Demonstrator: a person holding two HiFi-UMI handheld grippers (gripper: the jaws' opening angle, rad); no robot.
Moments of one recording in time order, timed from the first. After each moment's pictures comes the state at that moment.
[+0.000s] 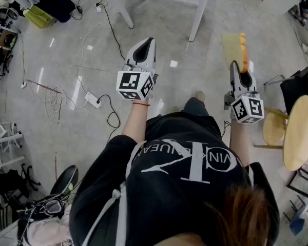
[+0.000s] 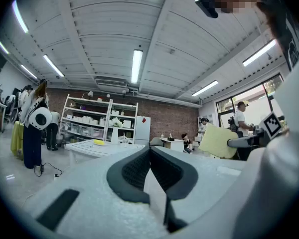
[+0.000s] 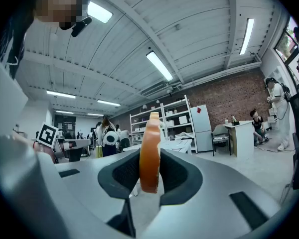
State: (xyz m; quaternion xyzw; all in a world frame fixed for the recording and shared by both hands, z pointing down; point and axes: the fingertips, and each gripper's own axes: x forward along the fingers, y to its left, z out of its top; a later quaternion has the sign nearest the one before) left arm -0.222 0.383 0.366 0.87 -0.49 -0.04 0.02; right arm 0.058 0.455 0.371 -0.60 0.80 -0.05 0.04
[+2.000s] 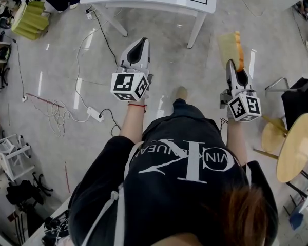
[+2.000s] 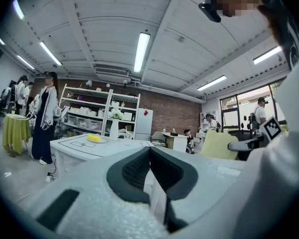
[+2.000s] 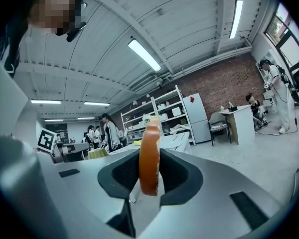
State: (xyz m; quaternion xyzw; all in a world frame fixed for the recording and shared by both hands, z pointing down) left arm -0.194 0.153 0.376 0.88 -0.48 -0.01 0.06; right arm 0.091 0.236 0.392 -0.62 0.78 -0.12 0.05
